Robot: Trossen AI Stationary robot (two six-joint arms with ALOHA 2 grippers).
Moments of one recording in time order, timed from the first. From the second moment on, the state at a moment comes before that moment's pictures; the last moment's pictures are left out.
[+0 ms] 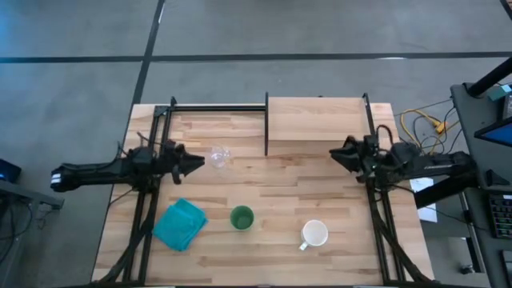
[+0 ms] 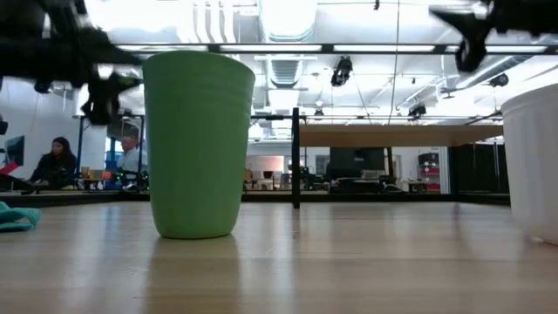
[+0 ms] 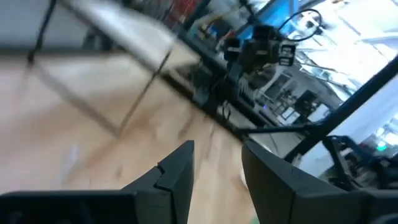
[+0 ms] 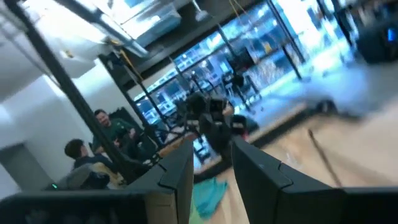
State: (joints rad) left arm 0.10 0.23 0.14 0.04 -0.06 -0.60; right arm 0.08 0.27 0.28 0.21 0.18 0.49
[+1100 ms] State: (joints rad) left arm 0.10 0.85 1.16 -0.58 -0.16 -0.04; right arm 0.08 1.36 1.56 -0.69 0.18 -0.13
